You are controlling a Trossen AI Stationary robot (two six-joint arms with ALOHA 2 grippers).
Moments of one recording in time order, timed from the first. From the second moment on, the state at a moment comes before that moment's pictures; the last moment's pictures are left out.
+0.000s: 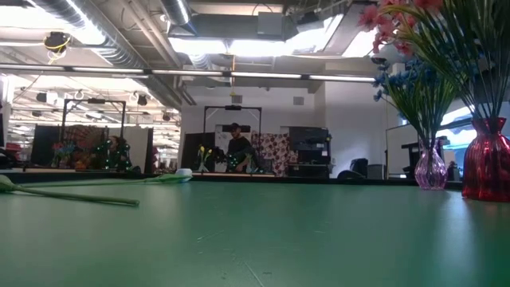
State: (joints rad) left arm -0.21 1.16 1.12 -0.09 -0.16 -0.22; right arm 0.94 0.33 0.87 -1.38 0.35 0.74
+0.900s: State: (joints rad) left arm -0.07 0.97 0.92 -0.06 0.13 -0.25; right arm 0.94 0.35 1.11 -1.57 0.01 1.13
